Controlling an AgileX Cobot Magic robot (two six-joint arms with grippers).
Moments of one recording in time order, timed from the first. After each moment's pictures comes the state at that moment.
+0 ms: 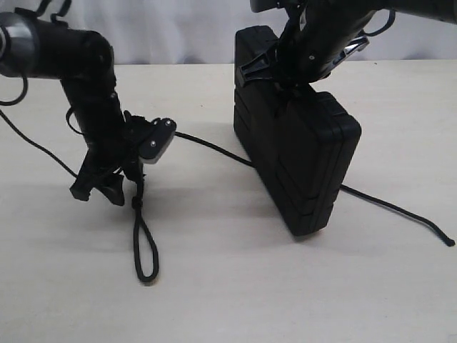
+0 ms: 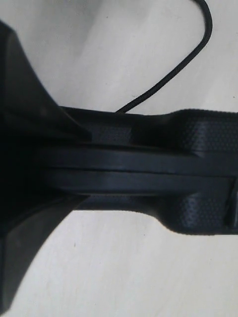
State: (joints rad) left arm -0.36 2.08 -1.37 -0.12 1.02 1.59; right arm 0.48 1.79 -1.49 -0.24 0.86 0.27
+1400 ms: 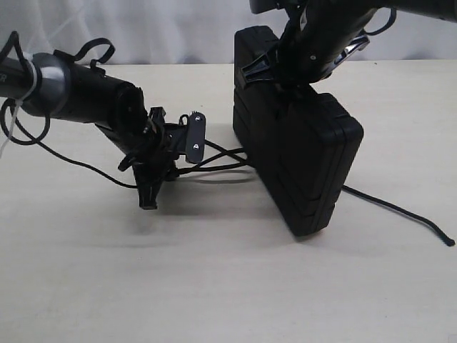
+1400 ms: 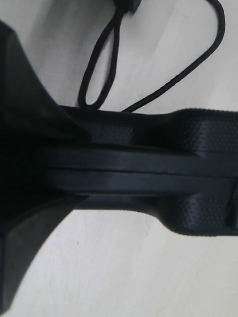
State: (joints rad) left arm -0.49 2.08 -1.21 -0.08 0.44 1.16; right arm 0.48 1.79 -1.50 -0.23 0.87 0.25
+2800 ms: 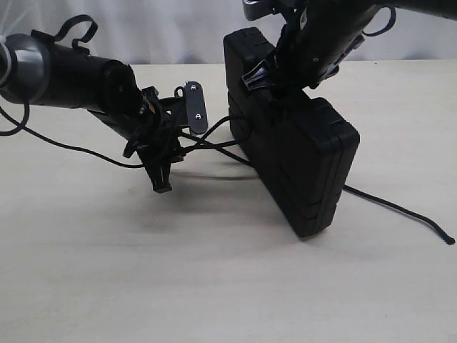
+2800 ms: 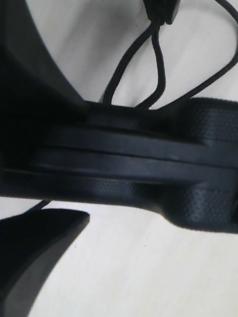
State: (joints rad) left arm -0.49 2.00 -1.21 -0.16 0.41 1.05; right arm 0.48 1.79 -1.50 -0.17 0.89 0.10
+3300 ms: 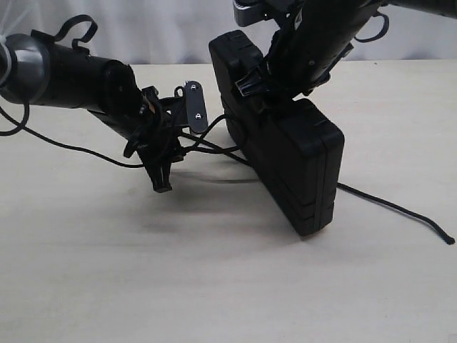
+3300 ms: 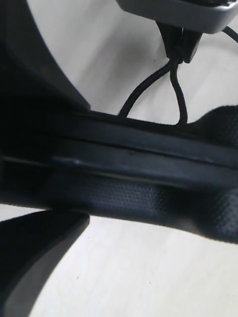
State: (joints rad) left arm -0.49 2.00 -1.21 -0.16 0.41 1.05; right arm 0.48 1.79 -1.51 -0.04 0.93 -0.02
